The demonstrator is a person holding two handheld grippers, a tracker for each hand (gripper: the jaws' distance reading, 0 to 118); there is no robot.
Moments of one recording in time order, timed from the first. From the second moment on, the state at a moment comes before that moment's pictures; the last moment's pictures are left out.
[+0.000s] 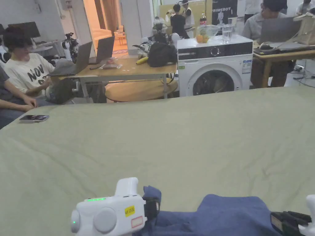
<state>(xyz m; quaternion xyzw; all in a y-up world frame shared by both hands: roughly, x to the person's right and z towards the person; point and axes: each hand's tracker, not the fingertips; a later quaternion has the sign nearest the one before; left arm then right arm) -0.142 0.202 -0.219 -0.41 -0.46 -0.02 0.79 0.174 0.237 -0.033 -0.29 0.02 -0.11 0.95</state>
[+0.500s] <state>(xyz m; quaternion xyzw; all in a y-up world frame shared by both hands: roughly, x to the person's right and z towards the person) -0.147 0.168 -0.224 -0.45 -0.51 0.06 0.74 0.204 0.222 -0.026 -0.31 0.01 -0.15 0.94</state>
